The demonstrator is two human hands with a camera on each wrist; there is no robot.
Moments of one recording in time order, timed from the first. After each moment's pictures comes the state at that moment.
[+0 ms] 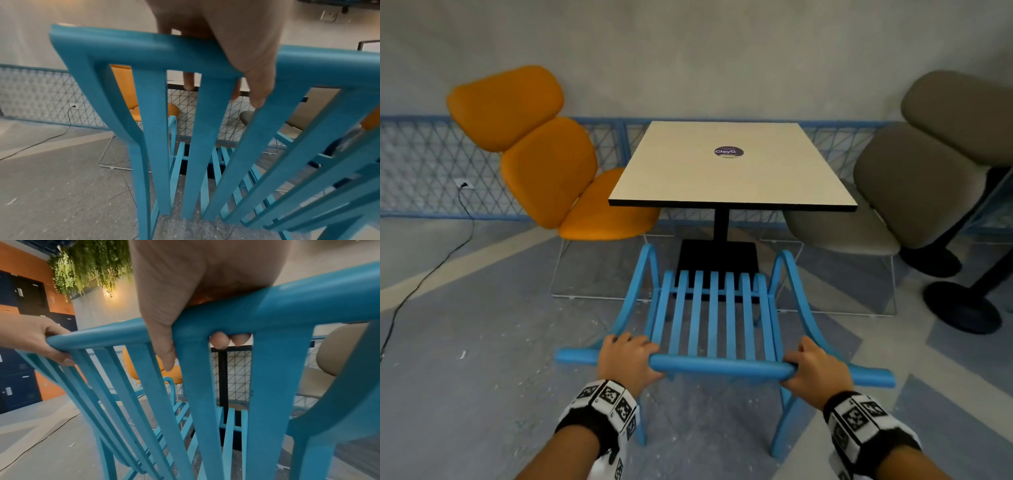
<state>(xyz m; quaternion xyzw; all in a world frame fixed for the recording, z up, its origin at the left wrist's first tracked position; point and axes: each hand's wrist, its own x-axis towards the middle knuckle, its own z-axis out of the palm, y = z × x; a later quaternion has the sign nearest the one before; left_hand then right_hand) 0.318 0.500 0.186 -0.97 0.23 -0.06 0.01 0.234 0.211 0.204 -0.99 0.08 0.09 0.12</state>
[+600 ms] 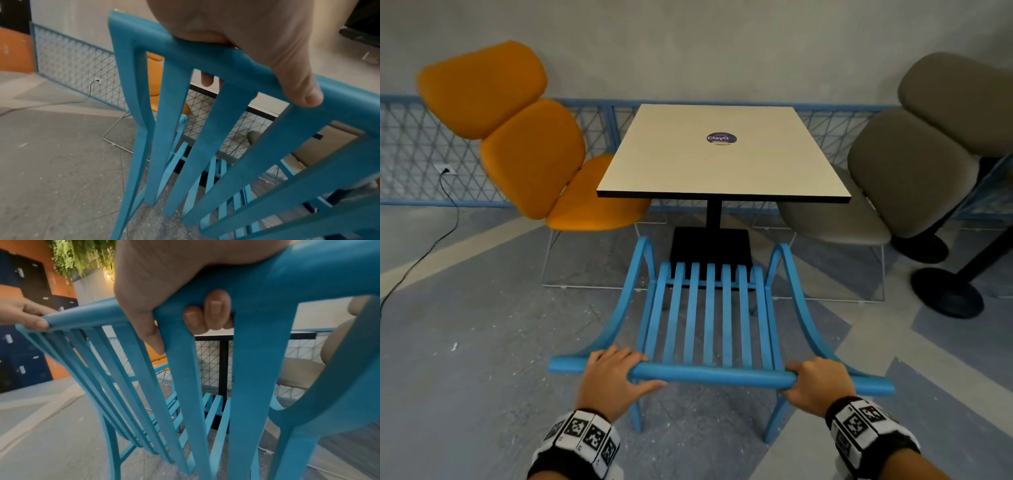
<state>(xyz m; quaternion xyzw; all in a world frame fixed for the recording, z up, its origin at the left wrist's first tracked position) 0.302 0.517 0.174 -0.97 0.21 -0.05 -0.14 0.229 0.197 0.202 -0.99 0.05 0.15 0.03</state>
